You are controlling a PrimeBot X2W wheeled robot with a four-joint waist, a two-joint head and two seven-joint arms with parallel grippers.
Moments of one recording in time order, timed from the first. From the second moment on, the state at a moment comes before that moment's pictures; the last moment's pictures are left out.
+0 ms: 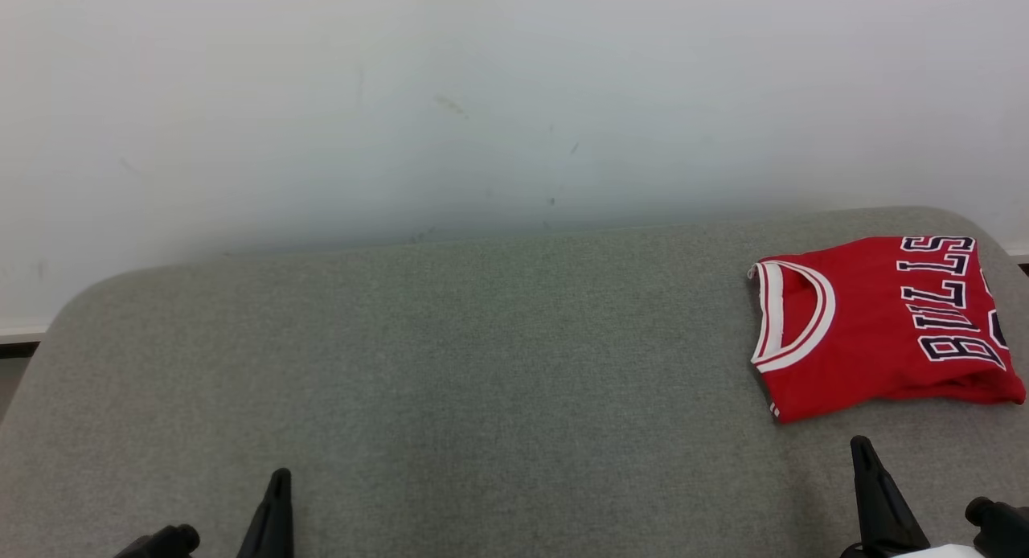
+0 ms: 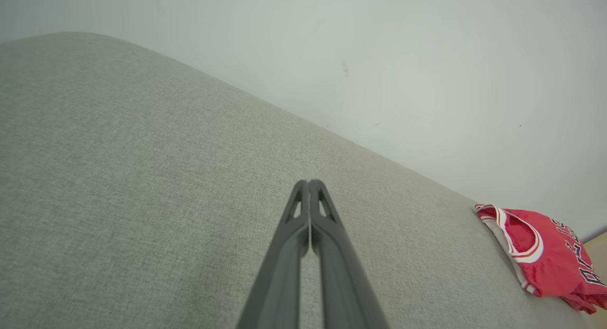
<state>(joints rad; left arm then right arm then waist) -0.02 0.04 0.03 0.31 -0.48 -0.12 -0.17 -0.04 -0.10 0.09 0.28 0.62 0.13 -0.17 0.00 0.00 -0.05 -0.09</state>
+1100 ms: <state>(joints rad) -0.05 0.04 0.06 0.28 -0.96 -0.12 -0.05 -0.06 -0.08 0.01 0.26 1.03 0.13 -0.06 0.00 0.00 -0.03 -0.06</state>
